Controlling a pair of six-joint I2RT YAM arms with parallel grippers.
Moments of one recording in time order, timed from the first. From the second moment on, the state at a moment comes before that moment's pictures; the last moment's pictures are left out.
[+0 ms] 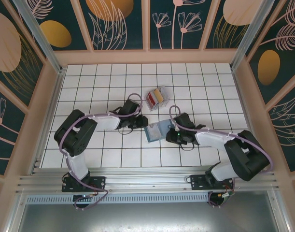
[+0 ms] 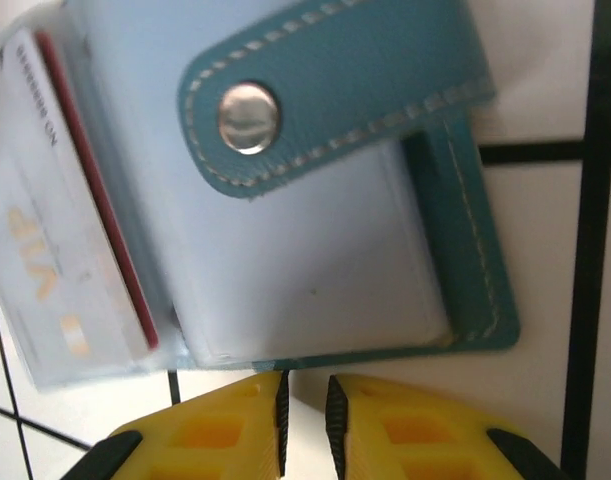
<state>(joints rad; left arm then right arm) -0.64 1.83 0.92 -0.04 0.30 -0.72 0.60 1.43 0.56 -0.21 -0.22 0.72</state>
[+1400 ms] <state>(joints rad) -0.86 1.58 1.00 -0.12 0.15 -0.89 0.31 1.58 1.12 -0.33 -0.23 0.34</state>
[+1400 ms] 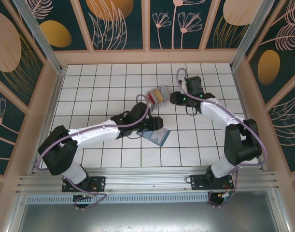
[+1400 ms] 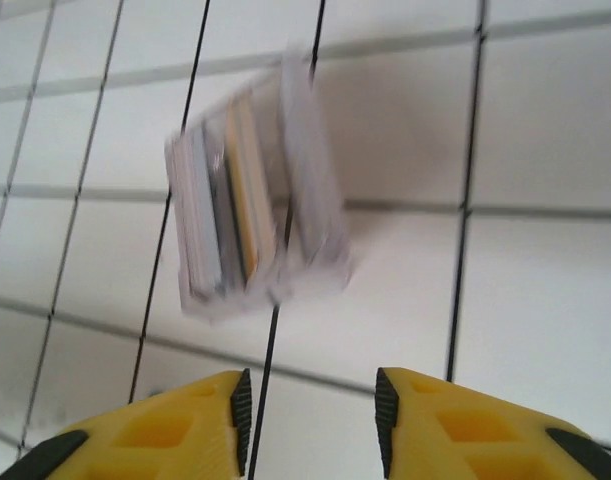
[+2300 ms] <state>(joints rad) -0.53 2.06 1.40 -0.15 0.28 -0.79 0.32 1.99 1.54 -0.49 -0.26 0.26</state>
